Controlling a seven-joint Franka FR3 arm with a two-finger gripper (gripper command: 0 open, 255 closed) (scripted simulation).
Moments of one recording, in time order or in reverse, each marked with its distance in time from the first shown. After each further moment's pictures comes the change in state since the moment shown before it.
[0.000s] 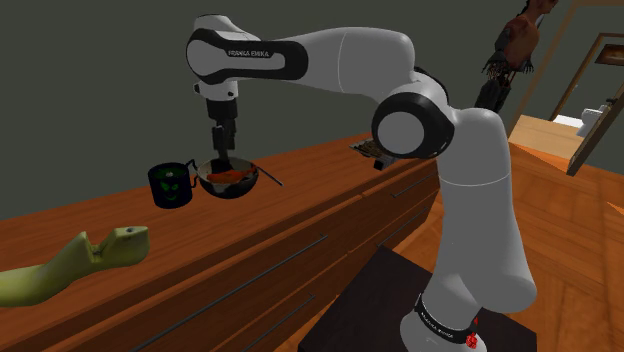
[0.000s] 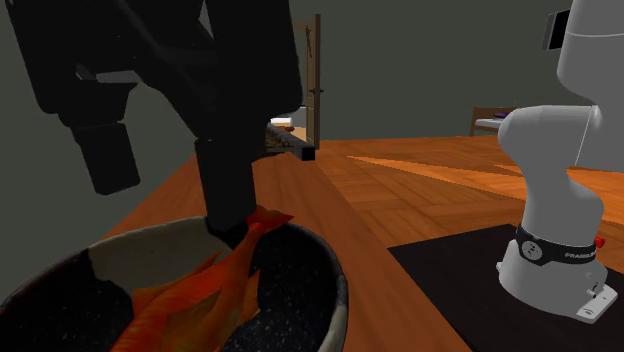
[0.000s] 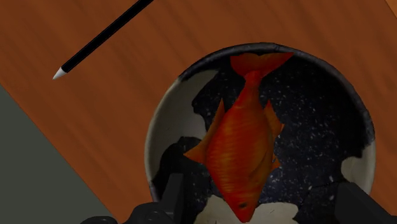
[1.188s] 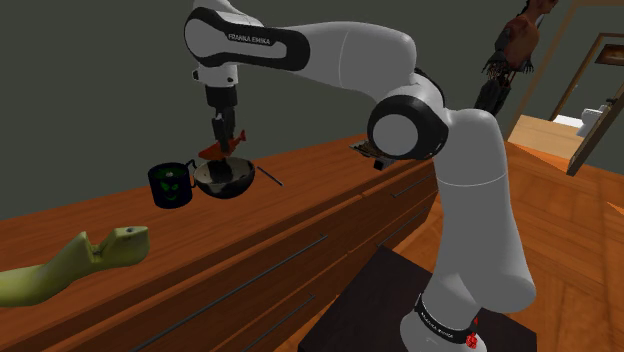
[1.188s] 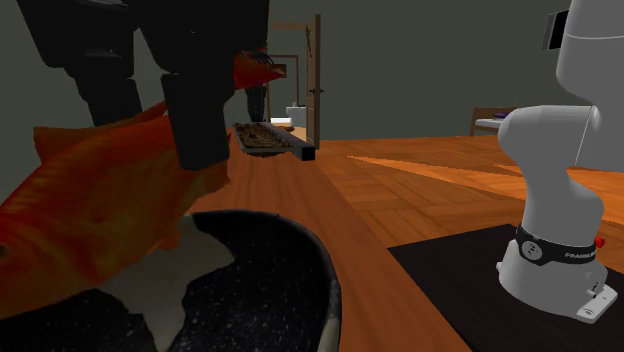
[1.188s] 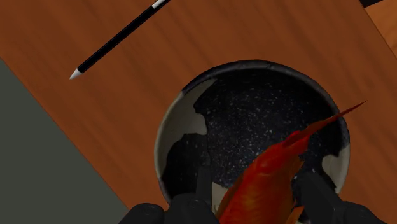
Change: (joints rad) arm -0.015 0.023 0.000 0.121 0.006 -0.099 0.000
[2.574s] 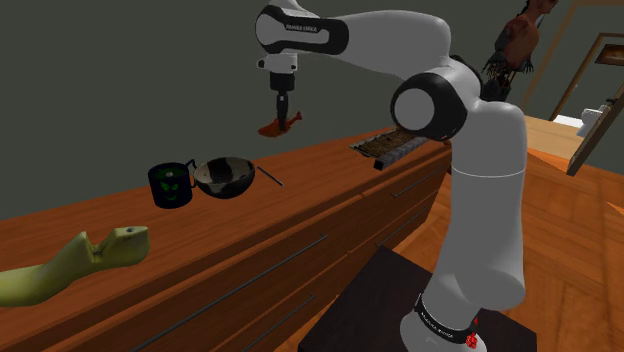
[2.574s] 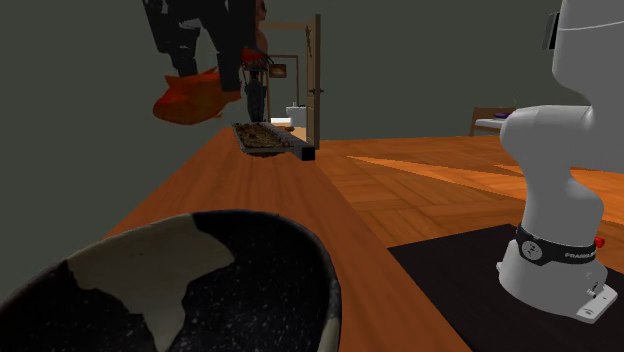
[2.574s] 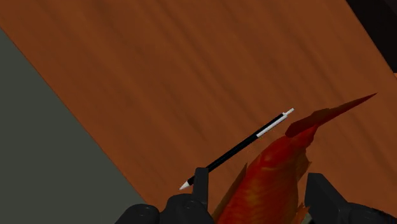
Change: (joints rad) arm -0.184 -0.155 -0.097 -0.159 -0.033 0.010 -0.298
